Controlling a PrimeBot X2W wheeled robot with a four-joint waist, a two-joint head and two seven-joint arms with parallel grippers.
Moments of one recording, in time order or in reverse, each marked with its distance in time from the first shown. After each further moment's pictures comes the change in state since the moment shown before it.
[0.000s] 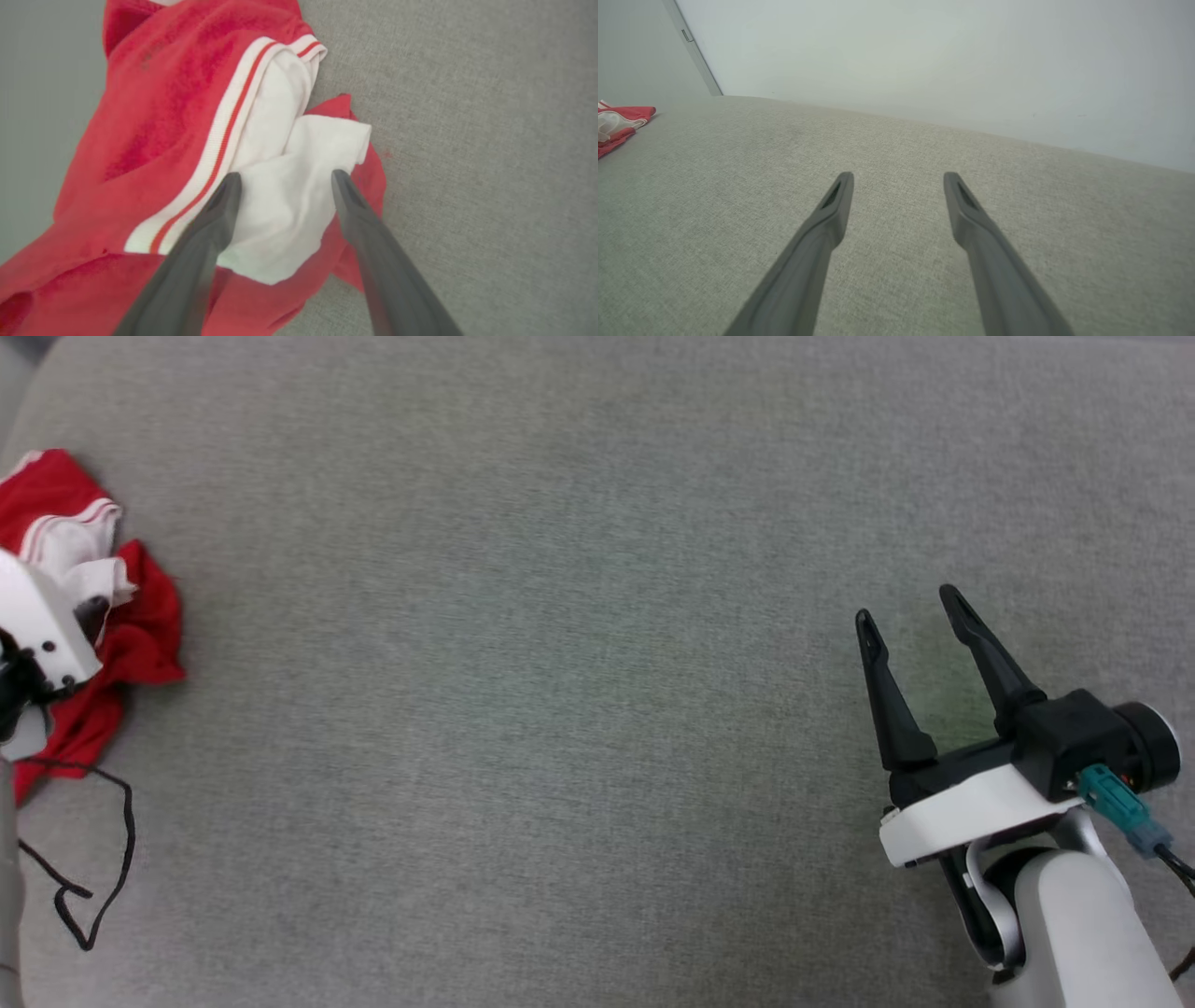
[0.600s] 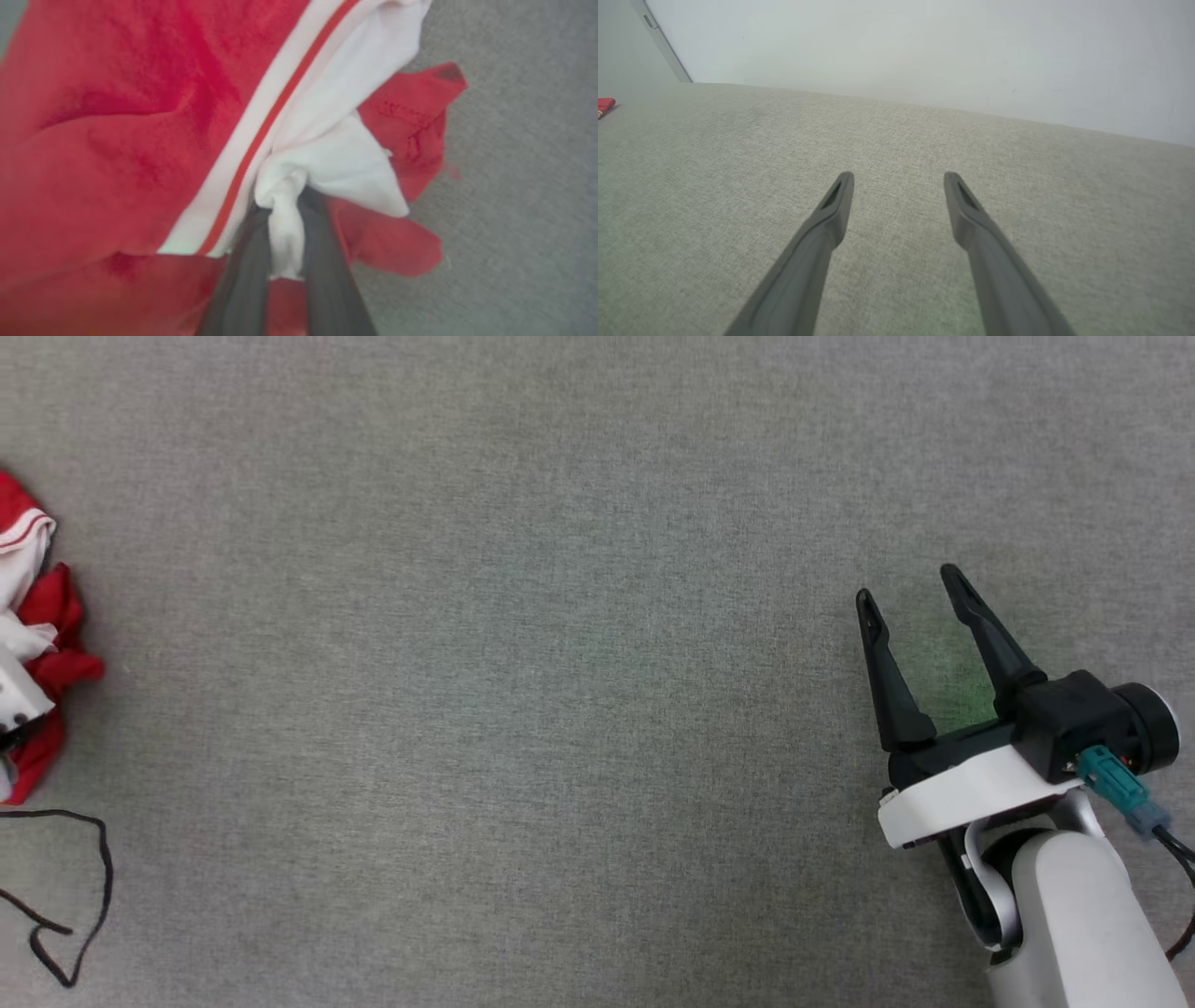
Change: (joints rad) left arm 0.113 0.035 0.089 -0.053 -0.082 0.105 0.121; right arm -0.052 -0.003 0.002 0.038 0.003 0.000 -0.023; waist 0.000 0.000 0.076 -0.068
